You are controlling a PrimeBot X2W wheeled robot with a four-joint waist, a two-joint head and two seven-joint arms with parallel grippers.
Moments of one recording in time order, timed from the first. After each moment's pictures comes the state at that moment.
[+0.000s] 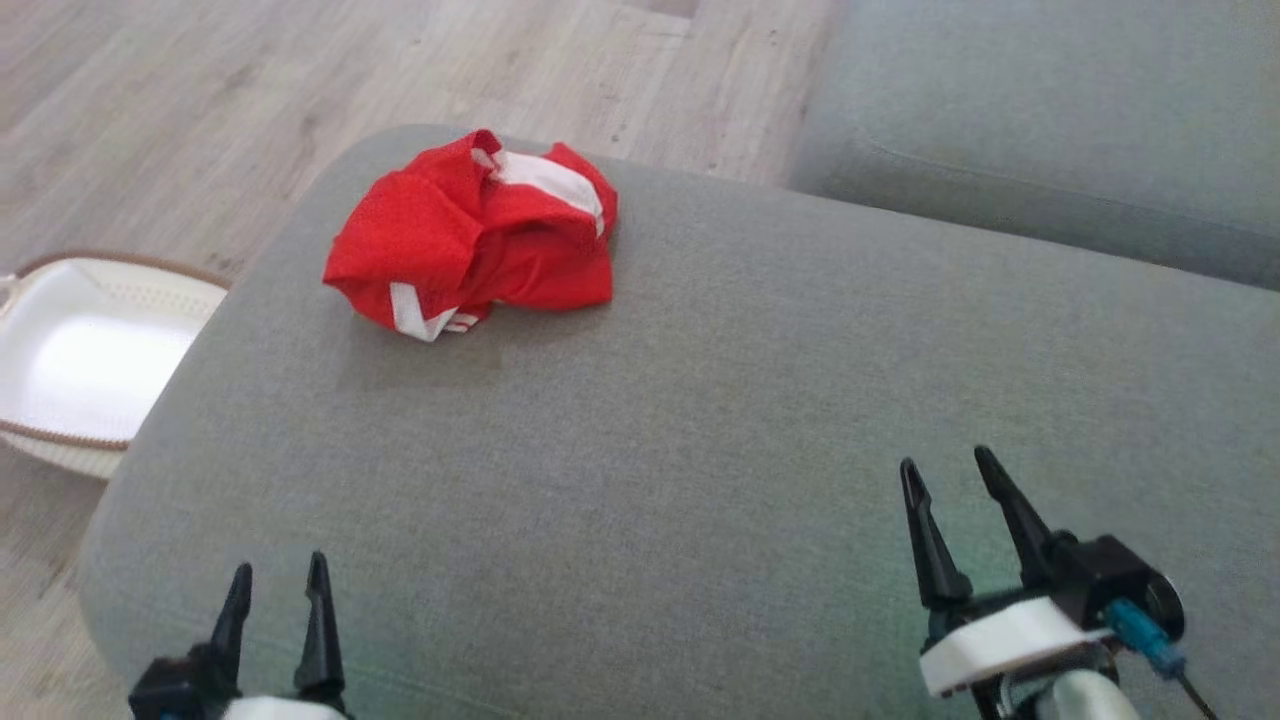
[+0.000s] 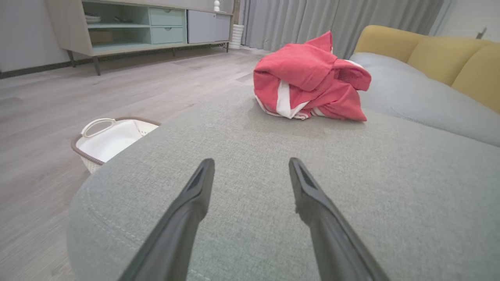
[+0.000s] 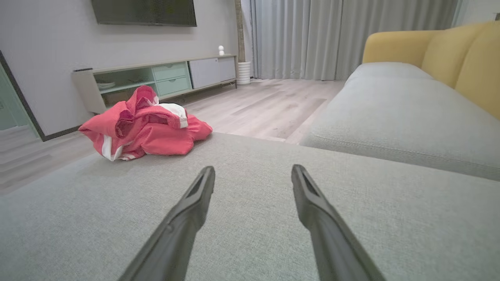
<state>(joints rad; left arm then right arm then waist) 0.05 0.11 0.00 0.43 -0.23 -0.10 -0.25 0.02 -0.04 0.13 0.29 0.10 0.12 -0.25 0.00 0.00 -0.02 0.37</state>
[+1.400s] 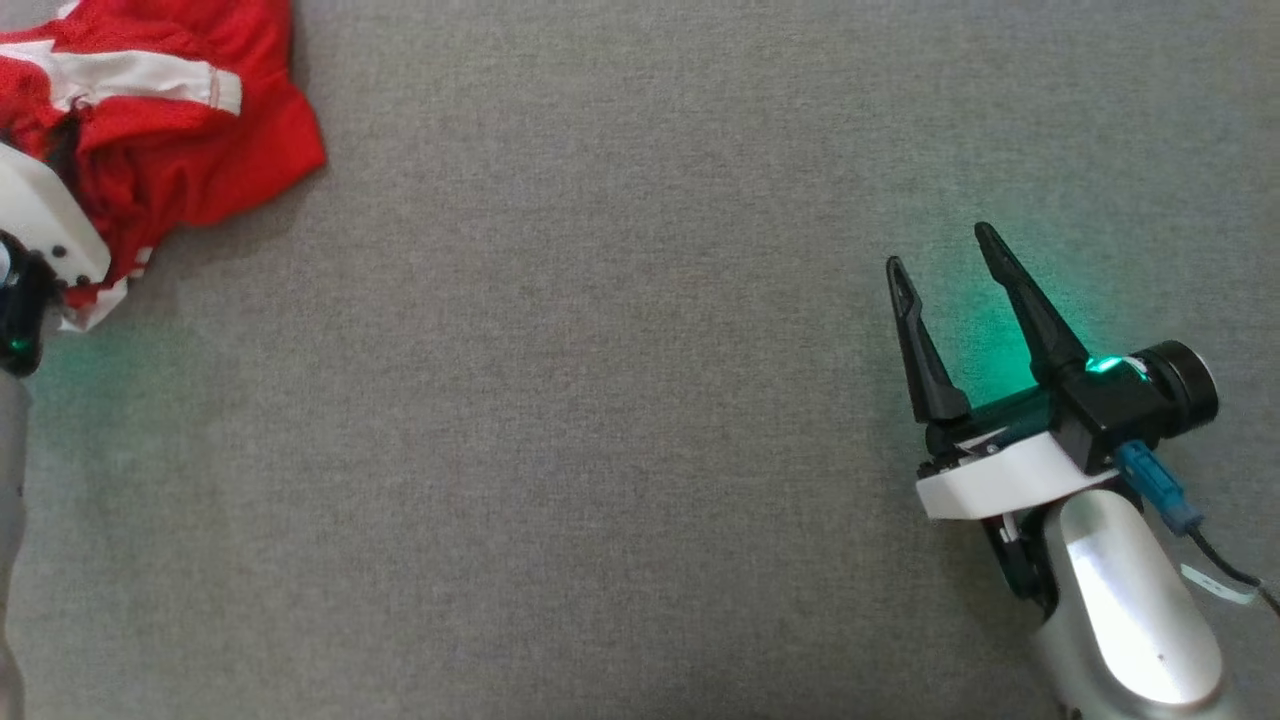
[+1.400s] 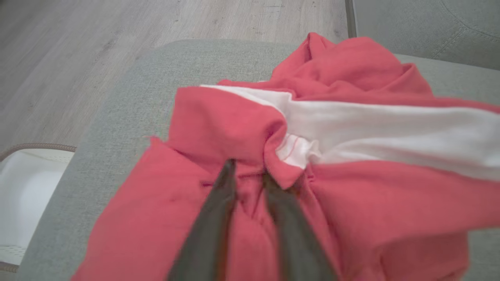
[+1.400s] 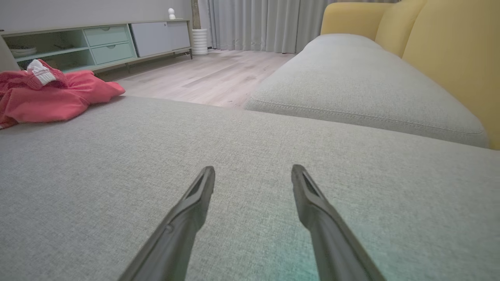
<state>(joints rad) -0.95 0.46 -0.26 0.94 -0.60 -0.13 0.32 -0.25 -0.11 0.19 0.18 -0.01 0.12 -0.25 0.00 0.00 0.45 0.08</state>
